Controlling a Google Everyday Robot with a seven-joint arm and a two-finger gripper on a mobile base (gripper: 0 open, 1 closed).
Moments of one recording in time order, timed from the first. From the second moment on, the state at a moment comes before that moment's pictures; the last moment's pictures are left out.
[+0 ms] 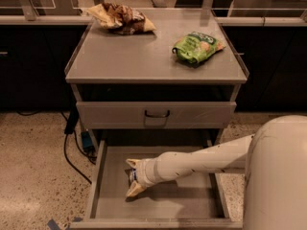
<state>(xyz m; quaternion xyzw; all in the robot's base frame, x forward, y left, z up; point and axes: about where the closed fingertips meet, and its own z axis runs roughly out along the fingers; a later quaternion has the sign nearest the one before) 0.525 0.087 0.452 -0.71 0.60 0.11 0.35</state>
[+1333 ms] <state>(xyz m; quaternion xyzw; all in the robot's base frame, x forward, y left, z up) 0.541 0.075 0.371 -0.71 0.61 0.12 0.32</state>
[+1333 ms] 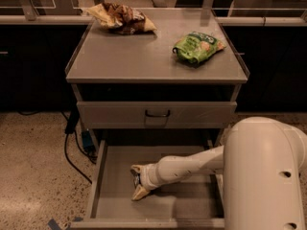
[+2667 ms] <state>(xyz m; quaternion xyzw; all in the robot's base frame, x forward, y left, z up) 0.542 0.077 0.355 -0.71 0.61 0.14 0.31</state>
